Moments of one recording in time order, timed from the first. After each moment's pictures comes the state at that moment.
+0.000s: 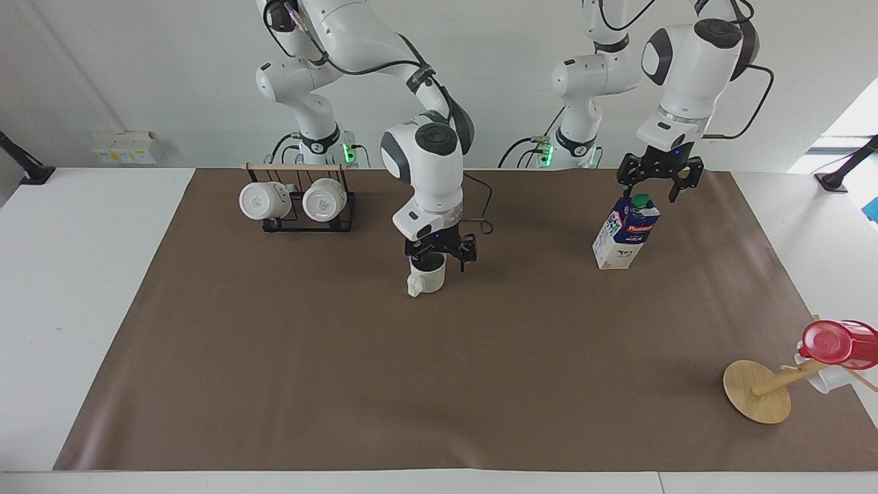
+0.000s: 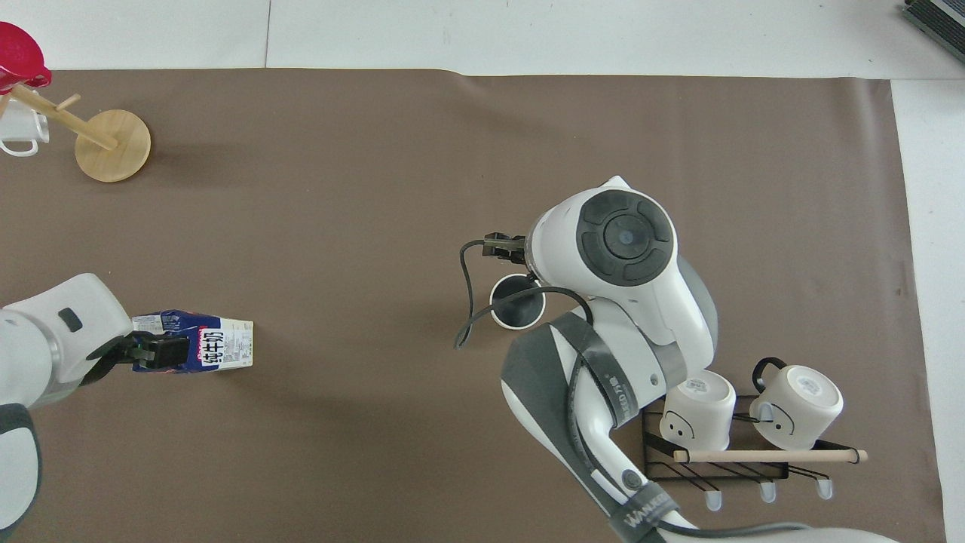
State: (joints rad) left arm 0.11 -0.39 -0.18 -2.34 -0.02 2.10 0.16; right arm 0.56 0.21 -0.09 -1.76 0.00 2.13 0.64
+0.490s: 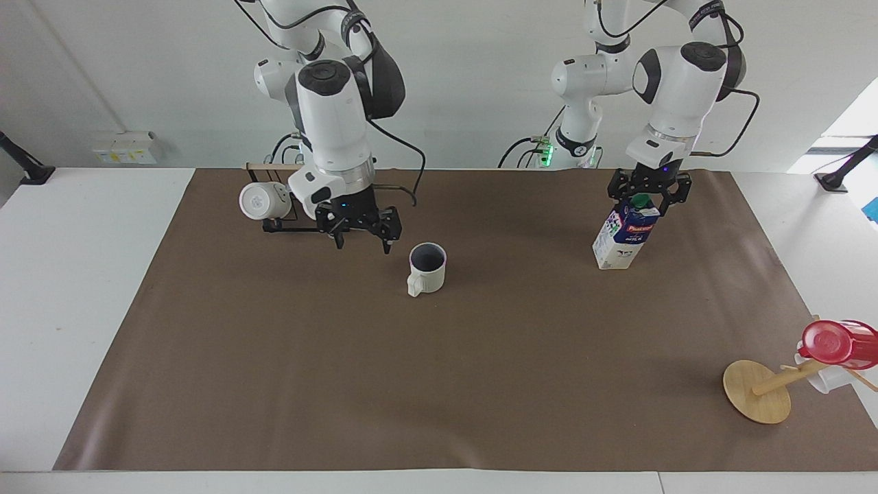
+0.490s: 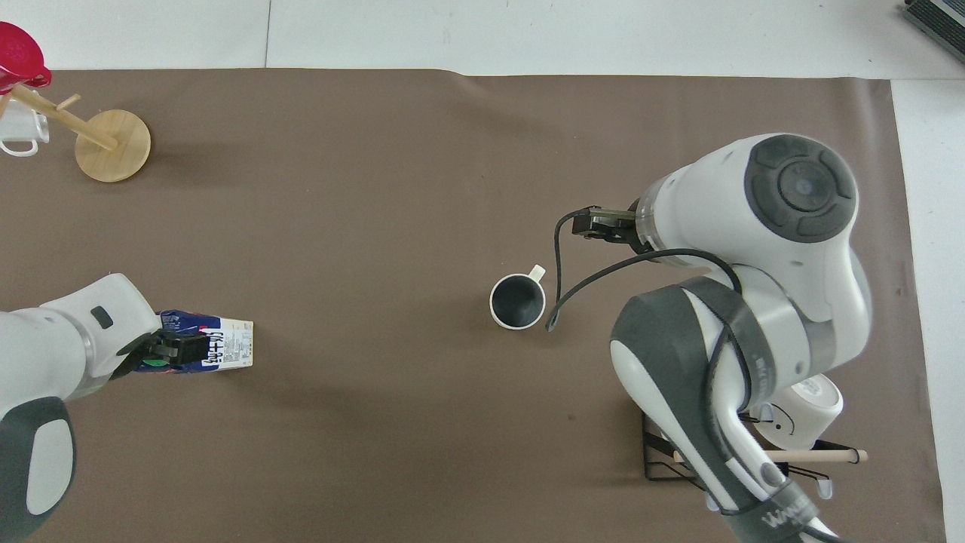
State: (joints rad) left arm 0.09 -0.36 -0.18 -2.39 -0.02 2.17 0.14; right arm 0.39 0.11 -0.09 -1.76 -0.01 2.01 0.49
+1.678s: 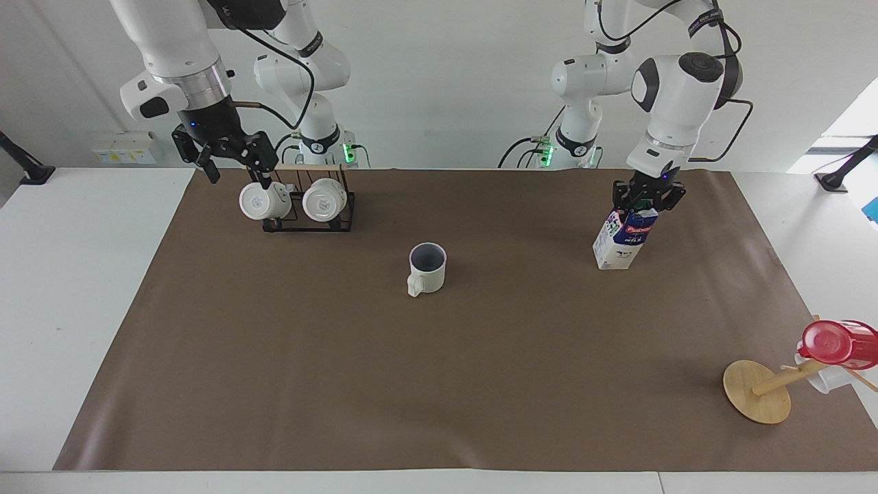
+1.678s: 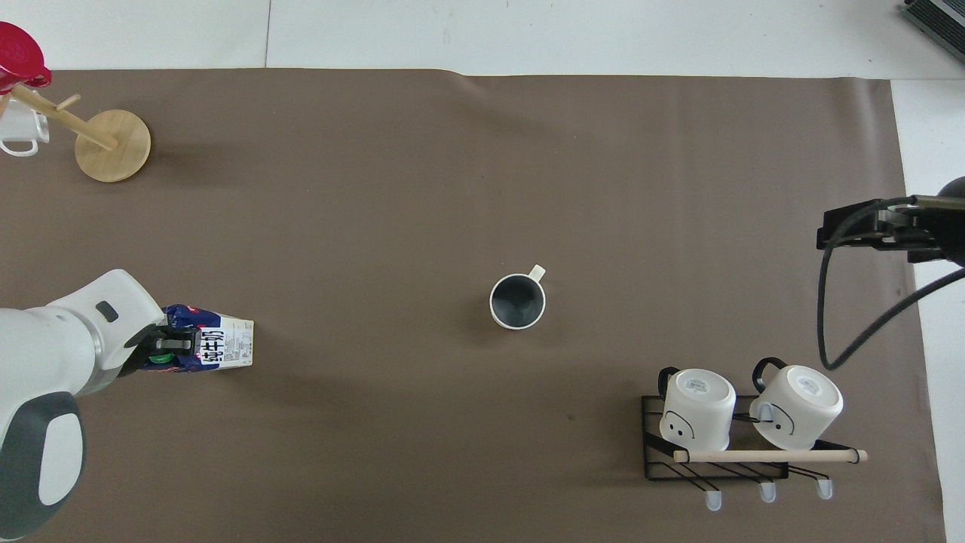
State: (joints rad) left arm 0.09 -0.34 -0.18 -2.40 -0.03 2.20 0.03; right arm 0.15 -0.05 -0.13 -1.55 -0.01 1.56 0.17
